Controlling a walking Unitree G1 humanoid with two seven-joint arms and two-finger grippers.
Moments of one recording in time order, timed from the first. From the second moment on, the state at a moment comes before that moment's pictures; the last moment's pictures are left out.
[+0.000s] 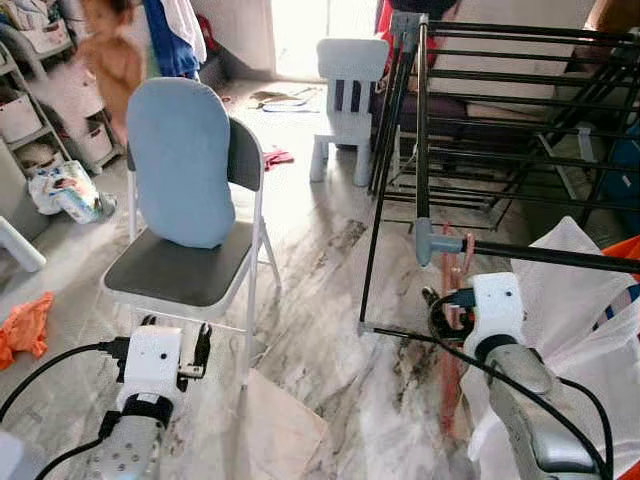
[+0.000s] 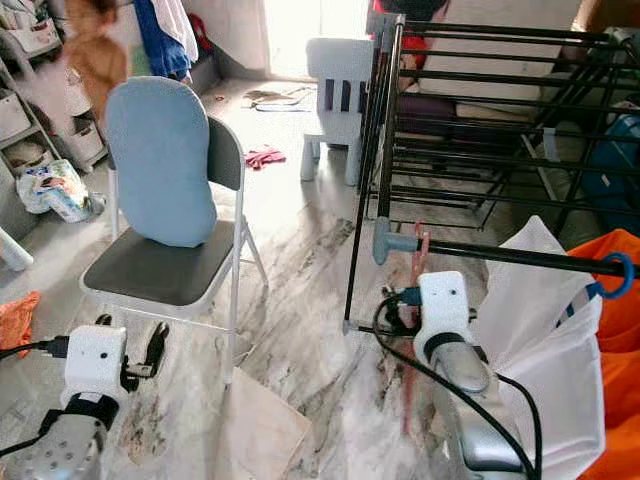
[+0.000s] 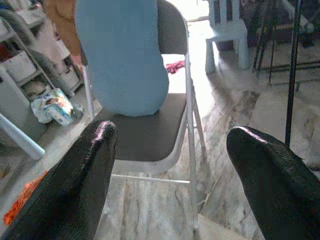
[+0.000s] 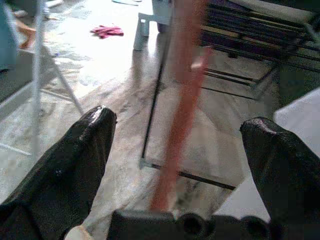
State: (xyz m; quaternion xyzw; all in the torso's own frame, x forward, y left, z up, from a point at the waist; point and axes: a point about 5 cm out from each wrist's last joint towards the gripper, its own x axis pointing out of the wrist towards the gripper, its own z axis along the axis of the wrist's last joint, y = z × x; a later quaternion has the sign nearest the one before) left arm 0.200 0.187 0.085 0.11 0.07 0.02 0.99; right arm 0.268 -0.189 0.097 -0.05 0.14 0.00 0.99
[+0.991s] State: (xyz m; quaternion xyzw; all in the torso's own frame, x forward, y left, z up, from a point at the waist) left arm 0.235 0.170 0.099 0.11 0.02 0.03 0.99; right arm 0.273 -0.178 0.100 -0.06 0.07 0.03 1.00
